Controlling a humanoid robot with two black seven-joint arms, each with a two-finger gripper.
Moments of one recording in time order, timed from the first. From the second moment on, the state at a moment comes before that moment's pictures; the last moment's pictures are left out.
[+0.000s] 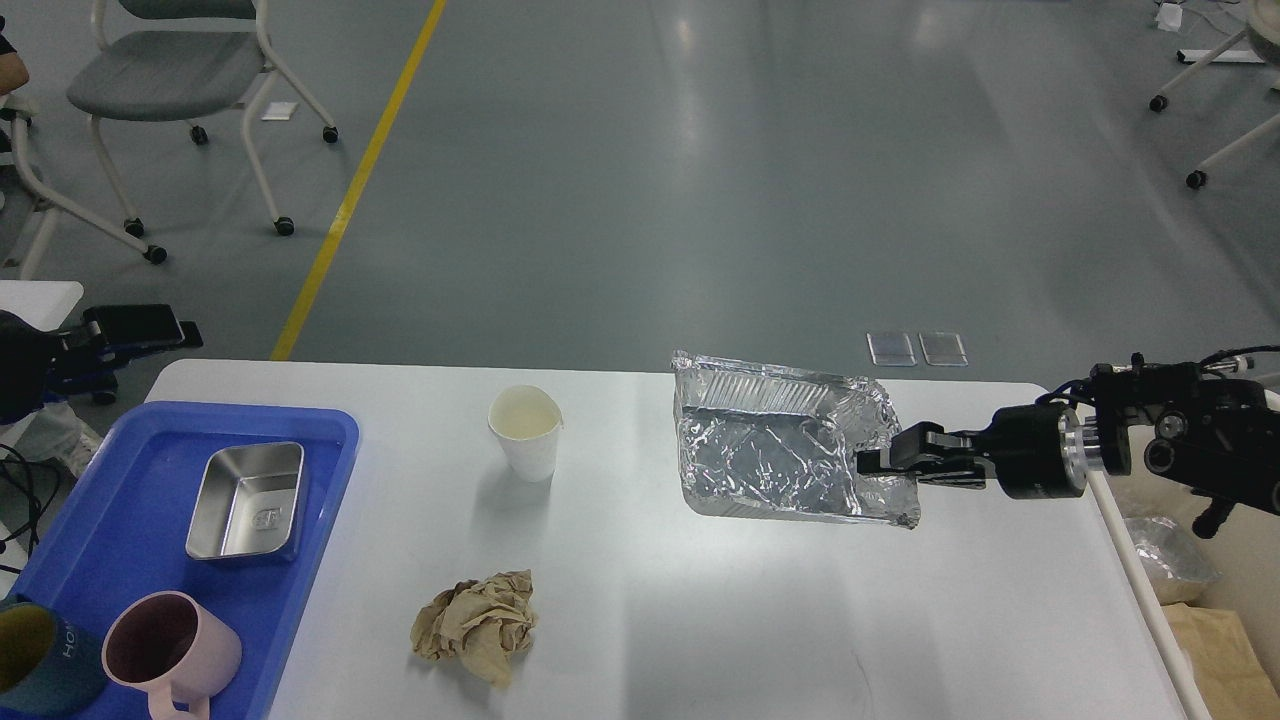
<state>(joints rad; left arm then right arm) -0.98 1.27 -0.27 -1.55 0.80 -0.46 0.23 1.14 -0.71 -0.34 1.12 -0.80 0.43 0.61</state>
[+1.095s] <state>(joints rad) -0.98 1.16 -0.22 -1.49 0.95 -0.45 0.23 1.13 -0.68 -0.35 1.11 -0.80 0.42 0.60</state>
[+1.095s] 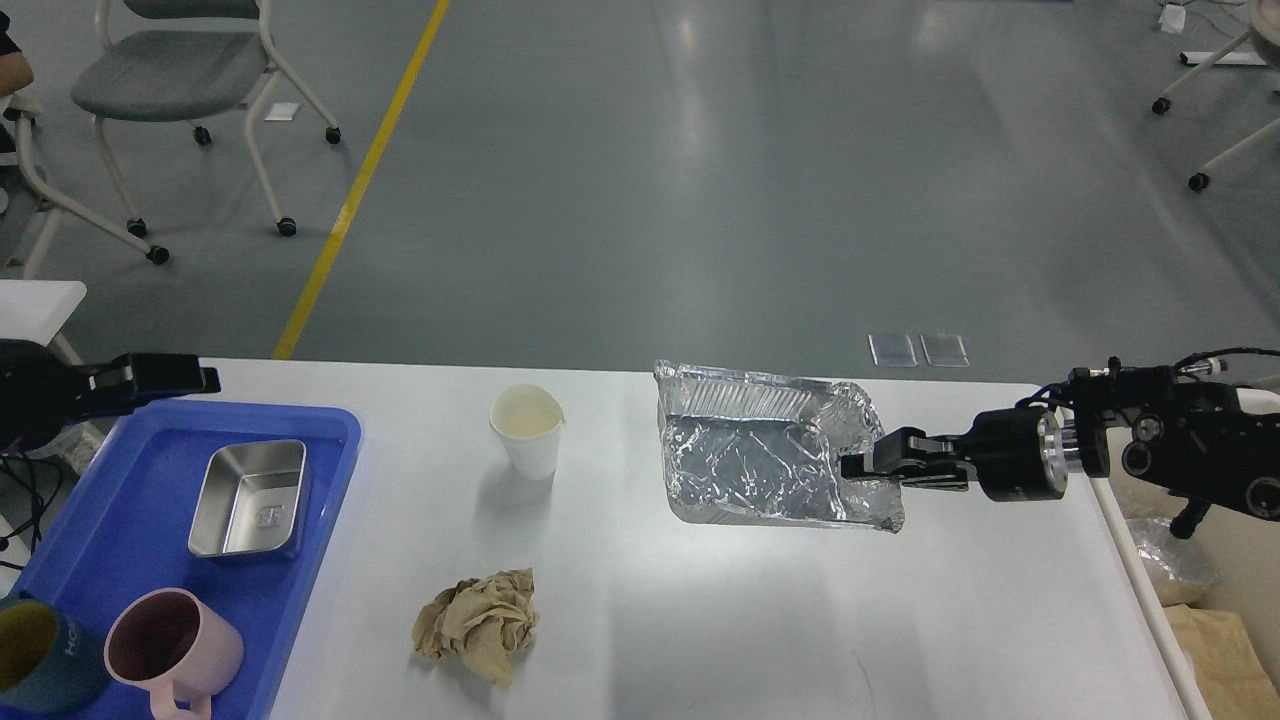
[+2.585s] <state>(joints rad) -1.08 0.13 0.05 -0.67 1.10 -0.31 0.14 1.11 -0.67 -0.35 1.10 -0.80 0.41 0.60</state>
